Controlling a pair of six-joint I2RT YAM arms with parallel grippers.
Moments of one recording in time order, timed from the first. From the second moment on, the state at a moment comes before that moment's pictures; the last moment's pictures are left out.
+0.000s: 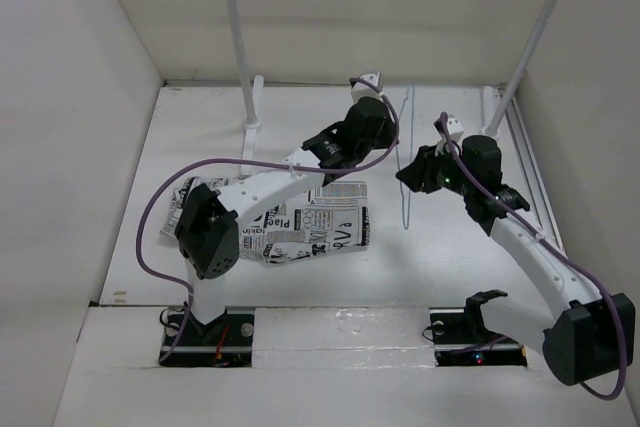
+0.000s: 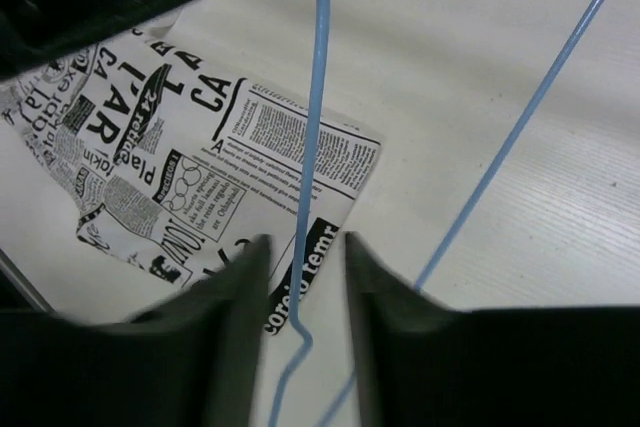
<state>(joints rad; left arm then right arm) -0.90 1.86 1.68 -0.18 -0.32 -0.68 0.26 1.08 0.80 -0.15 -0.43 0.24</state>
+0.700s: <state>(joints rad) -0.90 1.62 1.09 0.07 -0.26 -0.91 0.32 1.23 0.79 -0.21 -0.55 0.11</state>
